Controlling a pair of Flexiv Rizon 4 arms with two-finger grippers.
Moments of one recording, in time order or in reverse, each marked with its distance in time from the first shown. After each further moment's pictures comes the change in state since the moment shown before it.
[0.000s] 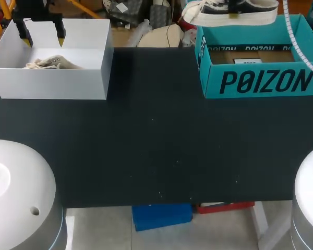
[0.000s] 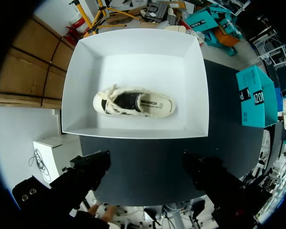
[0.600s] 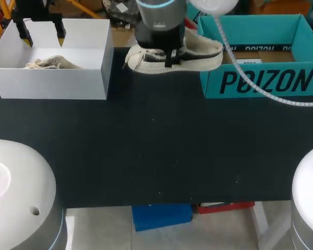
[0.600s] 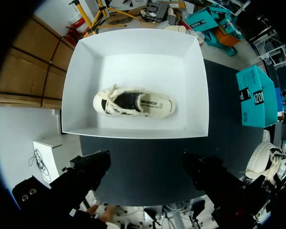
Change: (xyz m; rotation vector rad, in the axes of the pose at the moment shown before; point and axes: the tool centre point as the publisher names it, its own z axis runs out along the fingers) left arm 0.000 0.000 0.000 0.000 0.000 0.000; right arm 0.170 0.111 0.017 -0.002 -0.141 -0.065
